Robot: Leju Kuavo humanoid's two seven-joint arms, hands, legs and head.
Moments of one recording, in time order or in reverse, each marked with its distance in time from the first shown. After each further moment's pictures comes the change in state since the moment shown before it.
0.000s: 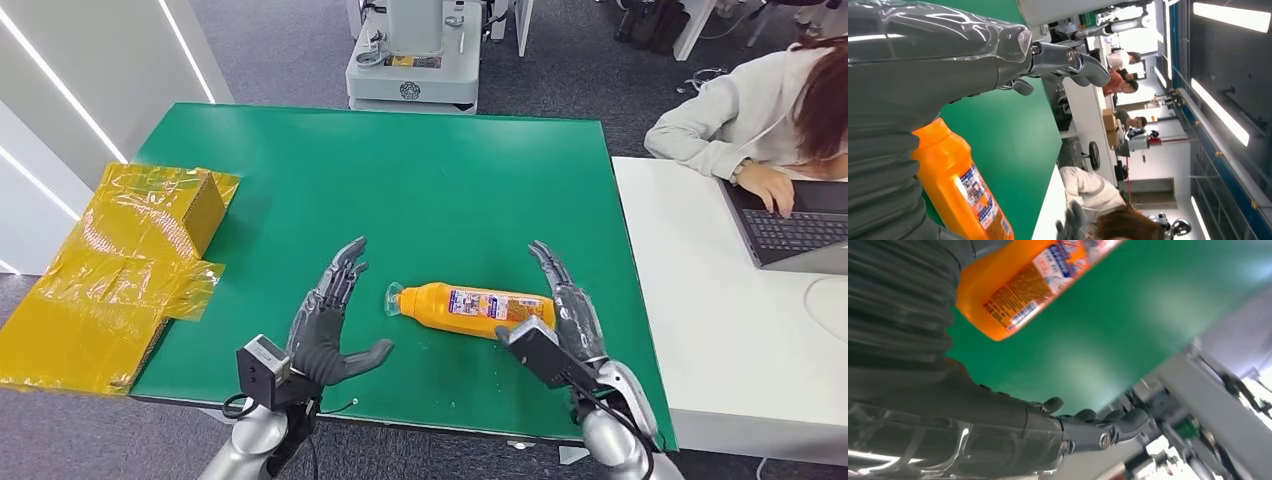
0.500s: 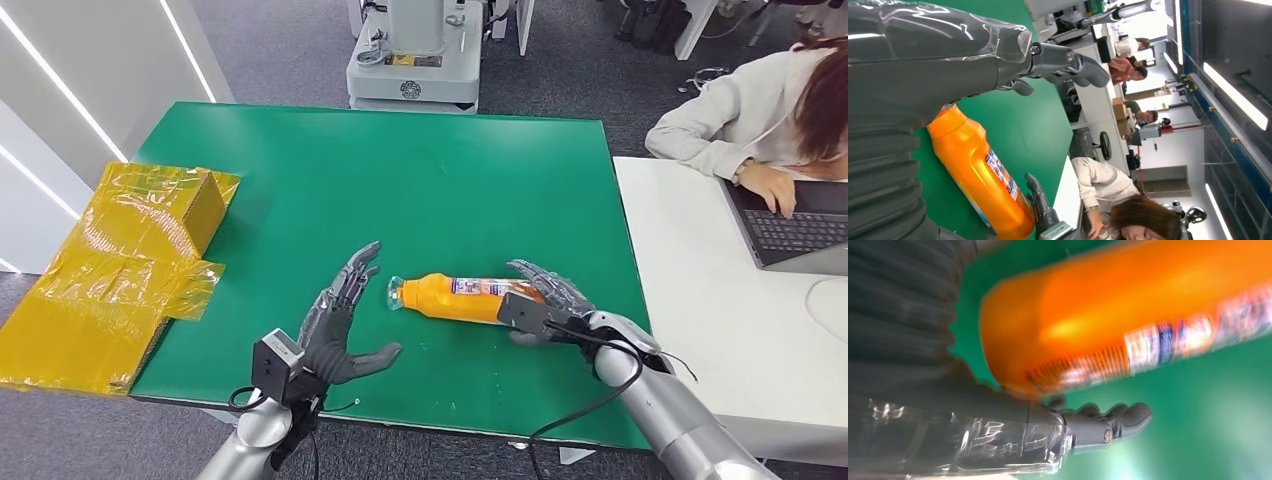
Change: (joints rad) left arm -0.023 0.001 -0.005 0.045 -0.023 -0.047 0.021; right arm -0.360 -0.085 0.192 0.492 -0.083 0.380 0.013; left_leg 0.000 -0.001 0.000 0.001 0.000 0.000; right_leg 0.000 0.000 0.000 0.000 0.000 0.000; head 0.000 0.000
